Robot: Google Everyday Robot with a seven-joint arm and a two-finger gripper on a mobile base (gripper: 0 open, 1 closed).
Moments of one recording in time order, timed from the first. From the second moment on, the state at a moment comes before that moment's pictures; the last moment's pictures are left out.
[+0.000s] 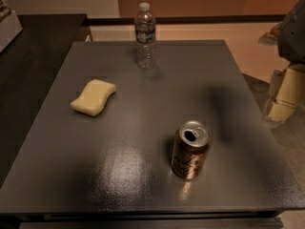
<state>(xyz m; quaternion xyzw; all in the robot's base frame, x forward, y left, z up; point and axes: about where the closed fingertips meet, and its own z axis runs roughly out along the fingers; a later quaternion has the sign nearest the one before) 0.438 -0.217 0.976 -0.60 0.78 -0.03 0.16</state>
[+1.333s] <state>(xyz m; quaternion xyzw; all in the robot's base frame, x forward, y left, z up) 0.412 -0.191 0.944 -0.64 0.75 0.04 0.16</state>
